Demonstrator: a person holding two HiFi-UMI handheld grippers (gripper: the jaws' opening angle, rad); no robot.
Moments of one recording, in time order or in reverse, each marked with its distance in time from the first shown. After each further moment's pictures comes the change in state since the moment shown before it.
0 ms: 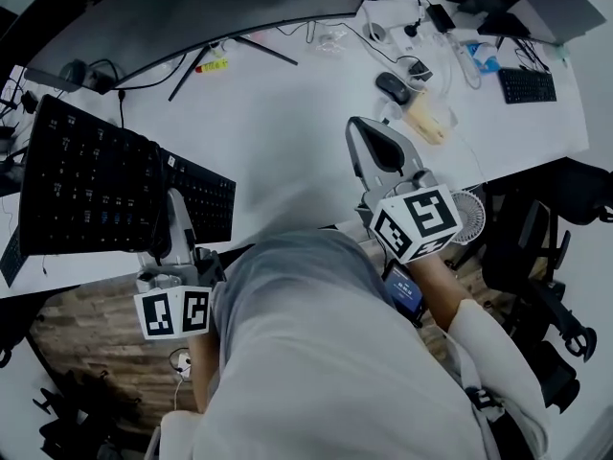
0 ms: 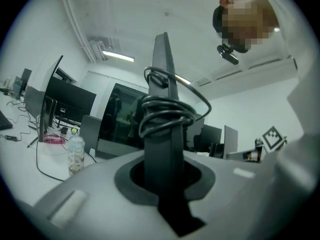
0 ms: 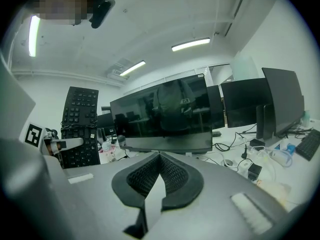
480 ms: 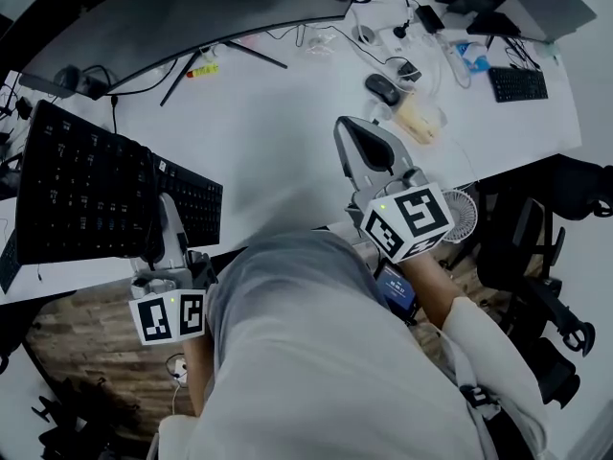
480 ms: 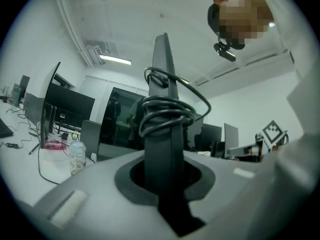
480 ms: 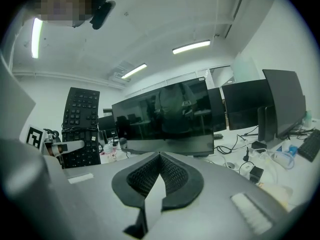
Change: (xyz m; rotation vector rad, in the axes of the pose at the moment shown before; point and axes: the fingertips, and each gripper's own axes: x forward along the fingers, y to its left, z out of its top) left arm -0.001 -0.001 0.005 0.046 -0.012 0.009; right arm 0.000 0.004 0.009 0.000 -0.022 0.015
